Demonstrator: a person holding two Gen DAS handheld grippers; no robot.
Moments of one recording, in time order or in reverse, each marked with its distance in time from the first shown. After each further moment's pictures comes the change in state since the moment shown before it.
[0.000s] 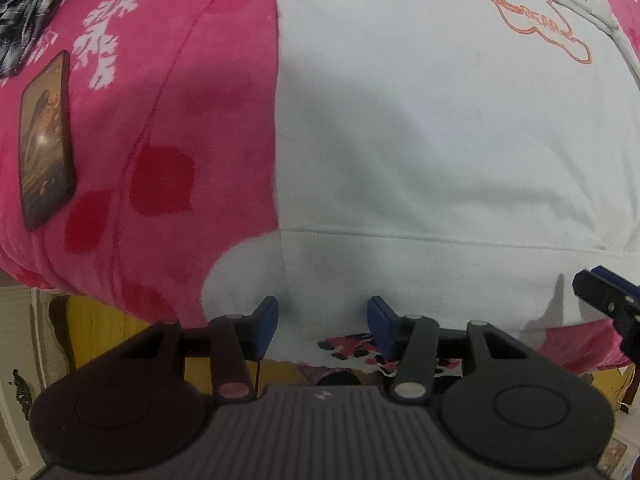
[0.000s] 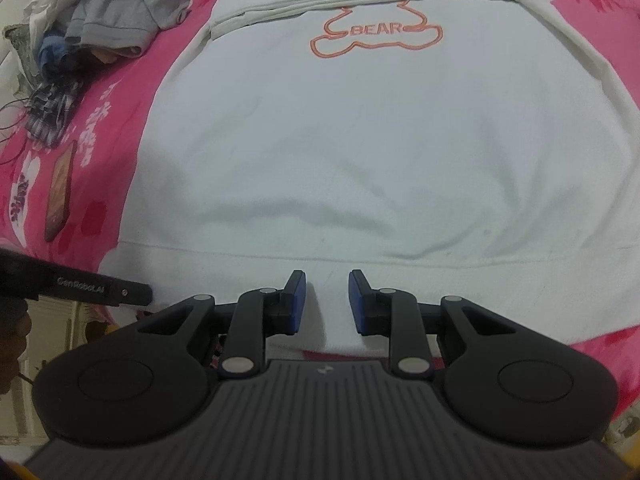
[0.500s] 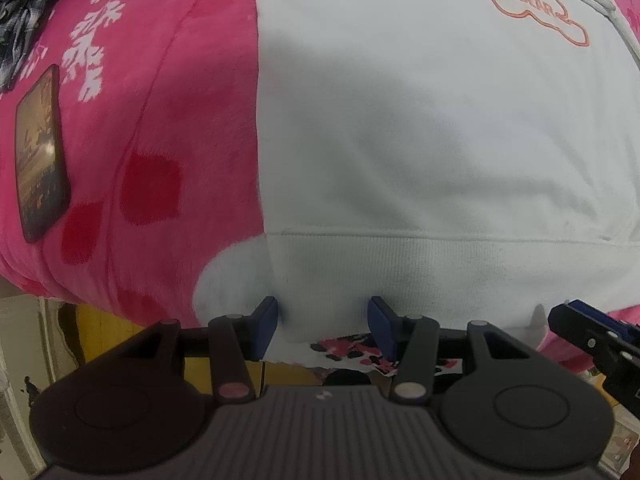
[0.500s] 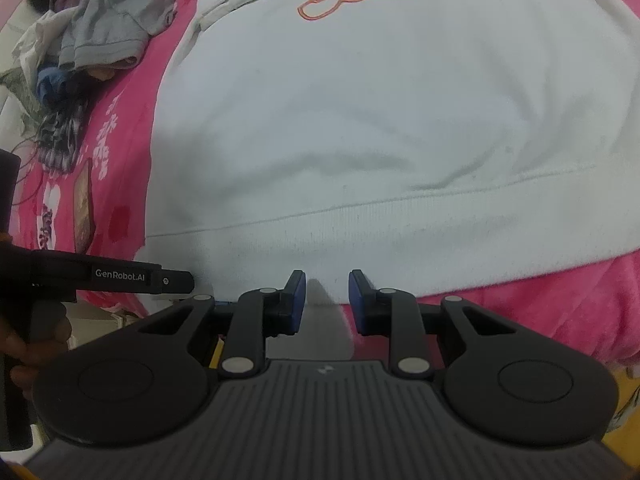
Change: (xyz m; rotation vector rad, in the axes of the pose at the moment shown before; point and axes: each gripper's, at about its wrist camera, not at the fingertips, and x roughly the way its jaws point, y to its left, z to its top) left arm 0.002 -0.009 0.002 0.026 0.022 0.029; right arm 0.004 -0.007 -0.022 0.174 0.064 0.096
